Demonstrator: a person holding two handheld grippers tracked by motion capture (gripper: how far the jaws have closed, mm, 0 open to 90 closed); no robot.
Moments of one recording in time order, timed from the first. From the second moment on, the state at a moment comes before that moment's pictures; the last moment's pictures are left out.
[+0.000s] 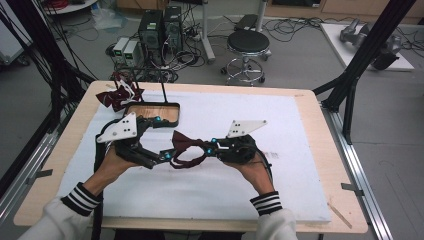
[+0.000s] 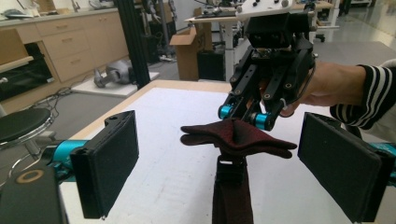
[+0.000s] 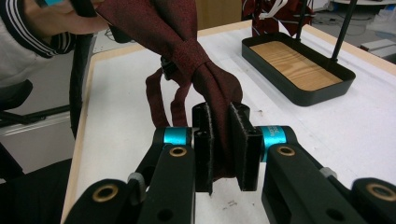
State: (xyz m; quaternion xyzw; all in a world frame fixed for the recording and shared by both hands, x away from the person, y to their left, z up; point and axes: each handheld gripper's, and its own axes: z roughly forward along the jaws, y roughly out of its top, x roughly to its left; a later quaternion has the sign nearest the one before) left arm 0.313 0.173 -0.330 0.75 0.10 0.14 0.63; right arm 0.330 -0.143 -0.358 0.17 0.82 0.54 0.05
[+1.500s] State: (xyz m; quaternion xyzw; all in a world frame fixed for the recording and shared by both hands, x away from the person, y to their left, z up) left arm 0.318 0.165 -0.335 0.80 0.08 0.09 0.59; right arm 0.329 -0.138 -0.358 0.15 0.83 0.54 0.06
